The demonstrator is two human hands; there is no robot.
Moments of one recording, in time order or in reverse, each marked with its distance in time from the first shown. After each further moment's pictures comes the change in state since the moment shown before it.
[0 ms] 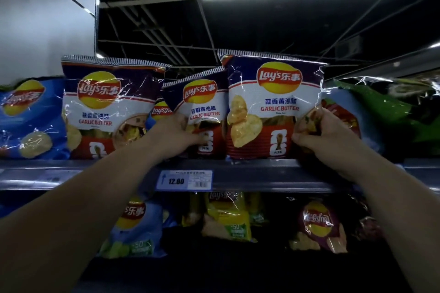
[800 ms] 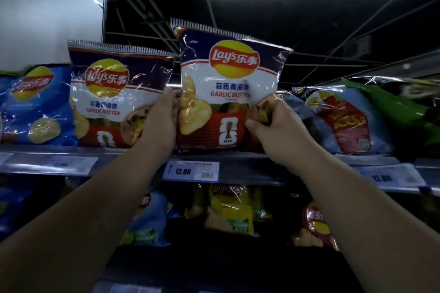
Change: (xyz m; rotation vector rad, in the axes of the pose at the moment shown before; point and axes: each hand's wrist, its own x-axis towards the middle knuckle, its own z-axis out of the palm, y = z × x) left_hand -0.017 0.000 0.003 -1.024 0.266 -0.027; right_hand 0.000 -0.053 0.078 -0.005 0.049 -0.153
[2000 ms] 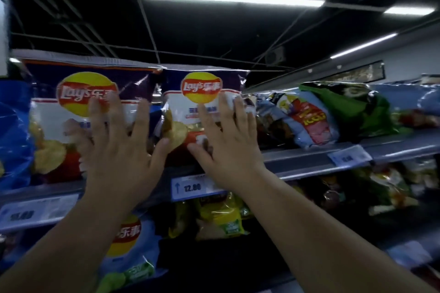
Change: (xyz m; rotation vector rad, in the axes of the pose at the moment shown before) left_hand 0.001 -0.018 -0.083 1.421 0.054 0.676; right_hand -0.027 -0.035 0.082 -0.872 0.078 -0.197
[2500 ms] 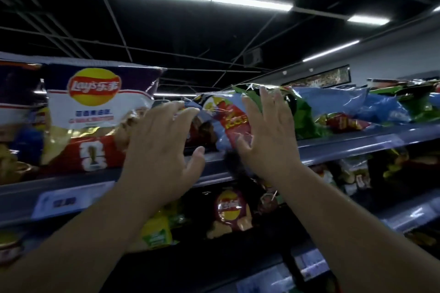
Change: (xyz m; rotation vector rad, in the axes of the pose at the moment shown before) left_hand 0.008 0.211 0.006 -0.382 0.036 0.395; right_hand -0.051 0.215 -0.066 -0.128 0.170 0.179
